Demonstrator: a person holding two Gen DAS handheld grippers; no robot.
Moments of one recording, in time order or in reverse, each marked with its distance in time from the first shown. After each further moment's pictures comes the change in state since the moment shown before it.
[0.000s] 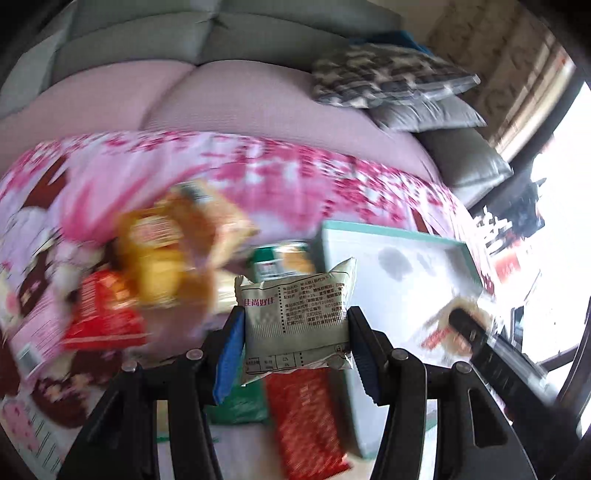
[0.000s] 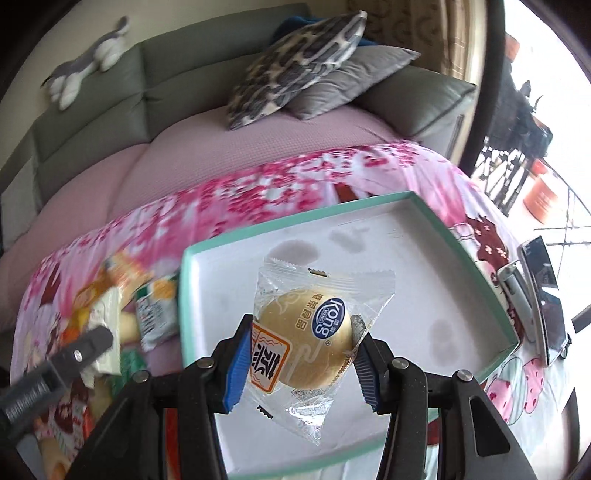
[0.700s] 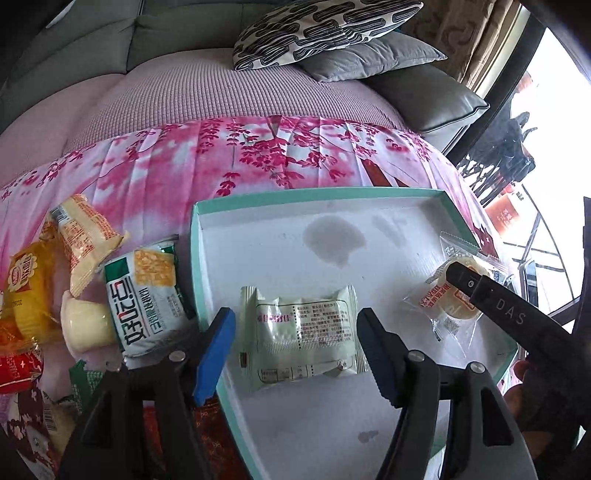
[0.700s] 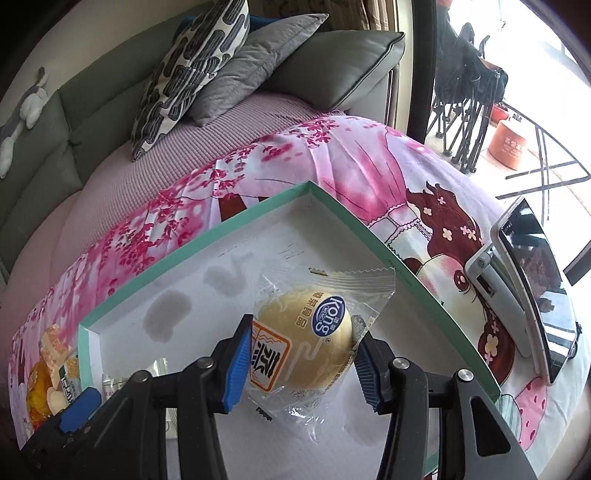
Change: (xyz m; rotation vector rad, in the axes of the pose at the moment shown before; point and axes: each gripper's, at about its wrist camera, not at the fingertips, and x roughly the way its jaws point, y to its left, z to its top) left arm 0.058 -0.076 -0.004 0.161 0.082 -0.017; right arm 0.063 -0.099 0.026 0.209 0.037 -0.067
